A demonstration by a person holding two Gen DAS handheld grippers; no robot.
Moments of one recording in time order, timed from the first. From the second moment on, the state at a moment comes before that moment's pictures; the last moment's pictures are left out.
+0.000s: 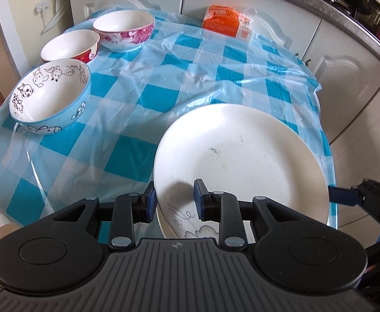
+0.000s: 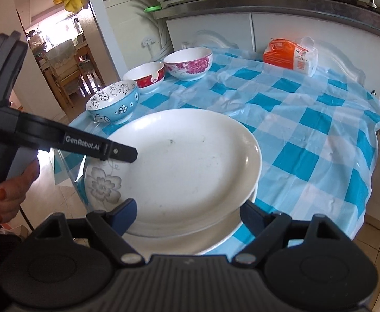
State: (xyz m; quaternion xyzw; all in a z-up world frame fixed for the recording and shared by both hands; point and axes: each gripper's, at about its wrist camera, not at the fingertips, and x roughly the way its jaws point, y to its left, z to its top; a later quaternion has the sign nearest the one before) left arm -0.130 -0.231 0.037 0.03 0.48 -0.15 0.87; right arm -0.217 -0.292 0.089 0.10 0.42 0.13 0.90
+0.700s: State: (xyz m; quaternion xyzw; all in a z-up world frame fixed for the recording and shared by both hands) left arm -0.129 -0.229 0.034 0.05 0.48 -0.16 0.86; right arm -0.222 -0.304 0.084 0.12 0.43 0.10 0.89
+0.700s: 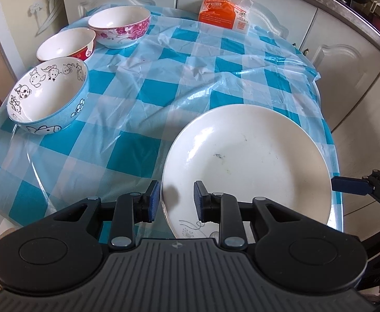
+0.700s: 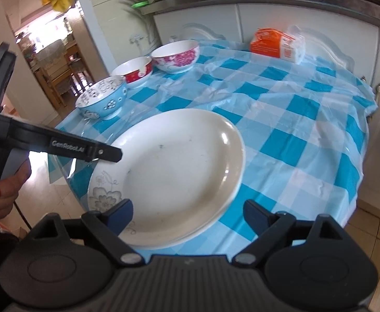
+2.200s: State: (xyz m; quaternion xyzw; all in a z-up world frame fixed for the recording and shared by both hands) left arm -0.026 -0.218 0.064 -0.01 0.41 -0.17 0.90; right arm -0.143 -0.348 0.078 0.30 0.36 -0.02 0.89
